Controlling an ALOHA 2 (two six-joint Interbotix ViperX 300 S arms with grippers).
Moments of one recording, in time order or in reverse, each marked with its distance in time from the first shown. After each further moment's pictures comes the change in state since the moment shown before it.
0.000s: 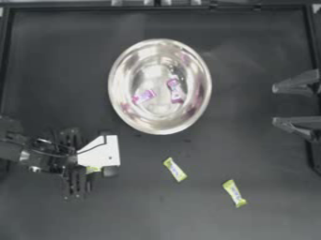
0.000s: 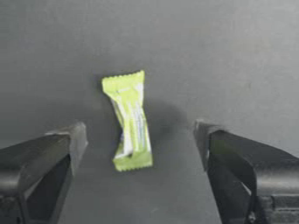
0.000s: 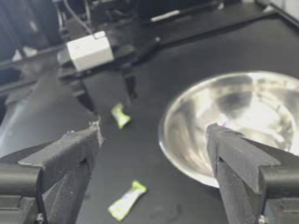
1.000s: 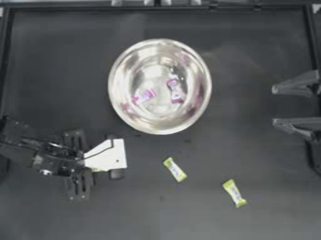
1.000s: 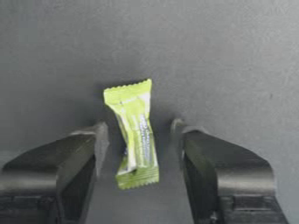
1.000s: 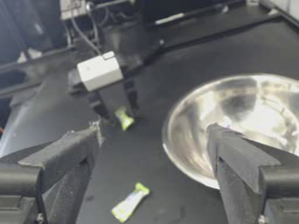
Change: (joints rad) left arm -0.002 0.091 -0.021 0.031 -0.003 -0.023; right arm 0.000 0.000 0.005 0.000 -0.012 0.000
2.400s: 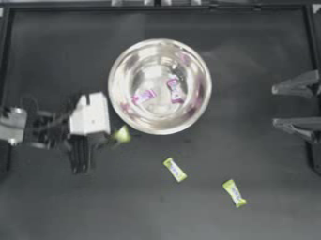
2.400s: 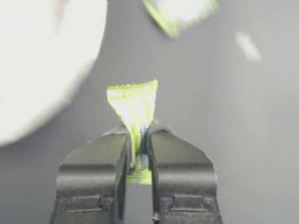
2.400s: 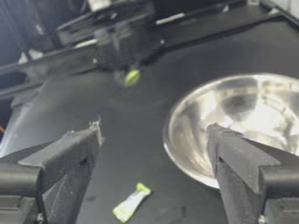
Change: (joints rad) left arm 0.196 -0.304 -0.052 0.213 -0.210 0.020; right arm 0.000 0.000 0.000 0.006 -0.002 0.000
